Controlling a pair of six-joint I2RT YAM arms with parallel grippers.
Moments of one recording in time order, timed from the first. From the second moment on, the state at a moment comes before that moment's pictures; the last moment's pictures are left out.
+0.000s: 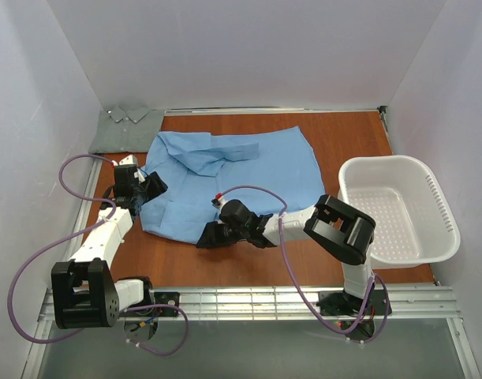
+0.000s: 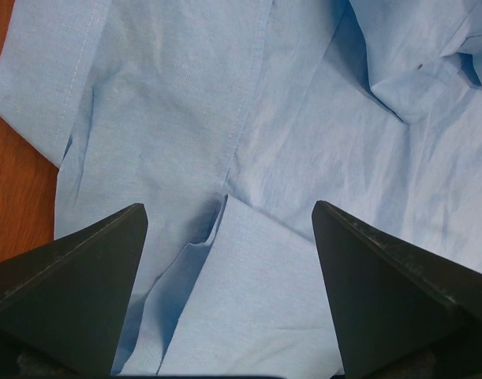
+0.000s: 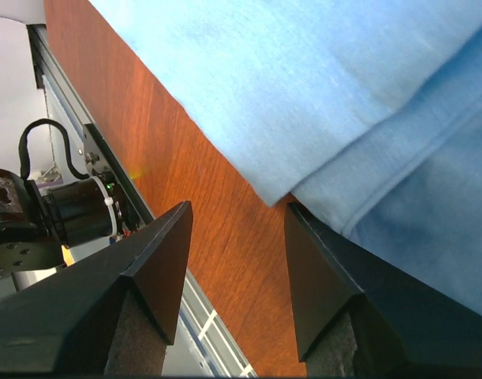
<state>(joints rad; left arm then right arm) 0.03 1.18 0.69 -0.26 0.06 -0.45 1.09 1.92 0.94 0.34 -0.33 0.95</state>
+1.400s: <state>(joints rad) 0.03 1.18 0.69 -0.26 0.06 -0.45 1.09 1.94 1.01 0.36 -0.38 0.85</state>
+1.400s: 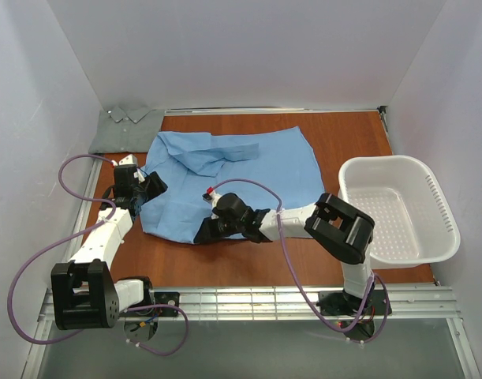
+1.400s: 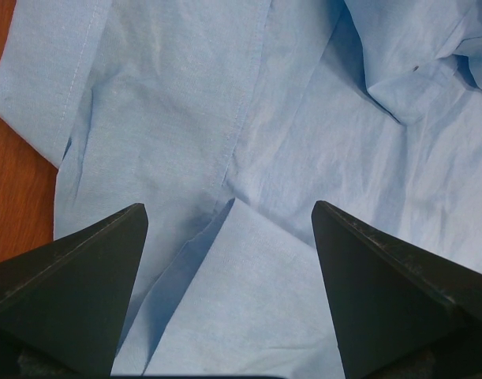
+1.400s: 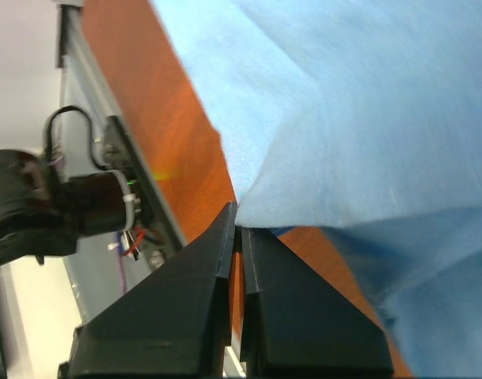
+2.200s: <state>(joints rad) 0.03 1.13 0.69 -0.26 0.00 -0.45 1.15 1.69 1.26 0.05 -0.55 0.70</state>
